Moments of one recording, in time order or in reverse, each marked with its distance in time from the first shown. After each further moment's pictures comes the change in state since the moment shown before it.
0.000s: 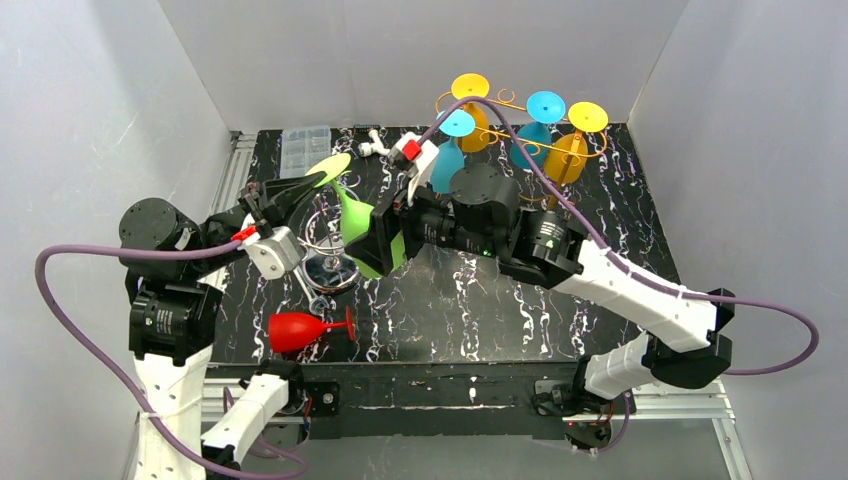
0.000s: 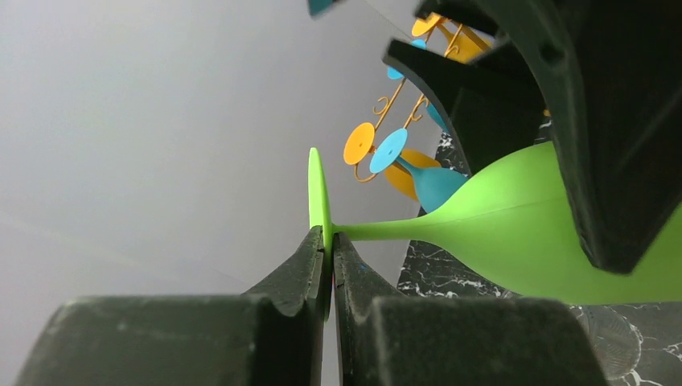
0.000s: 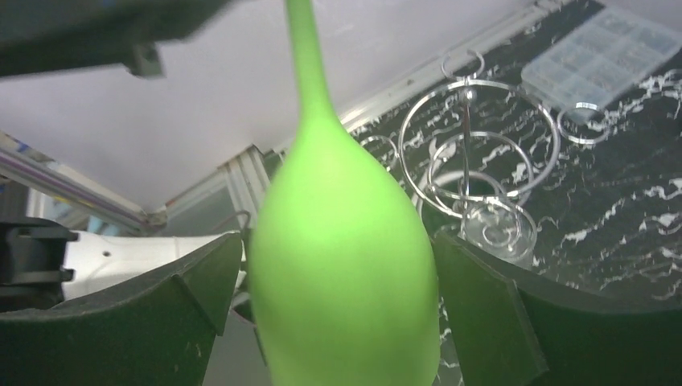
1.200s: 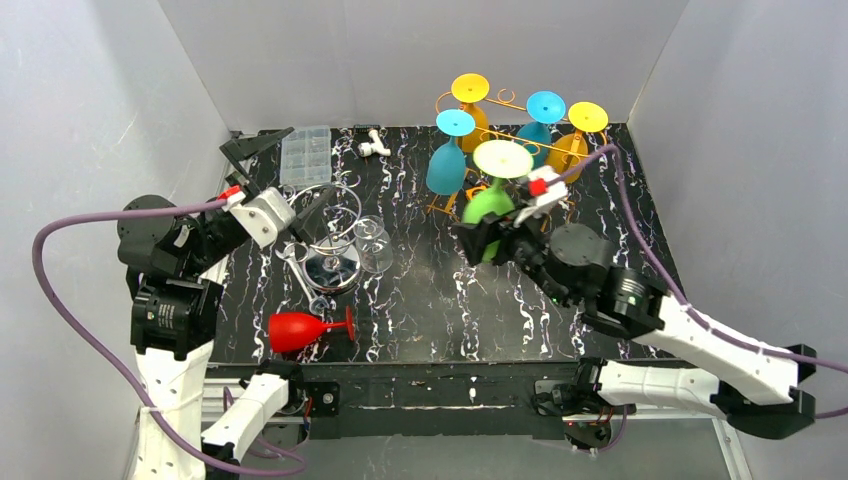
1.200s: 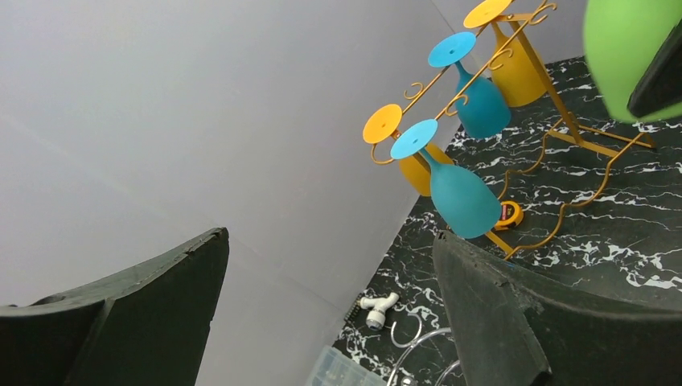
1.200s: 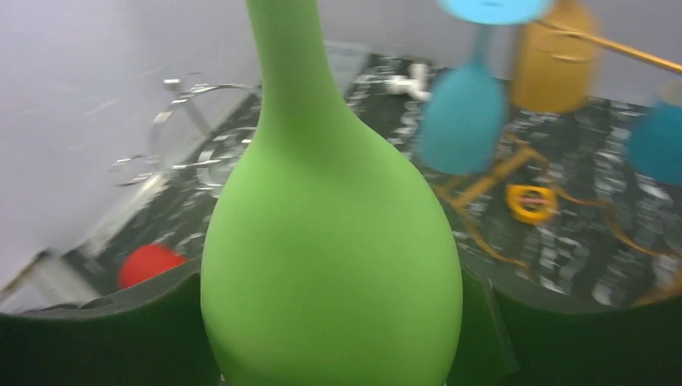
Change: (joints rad) left arm -0.006 0.014 0.004 0.083 -0.157 -0.208; right arm -0.035 -0.457 -0.558 0.145 0.485 -0.037
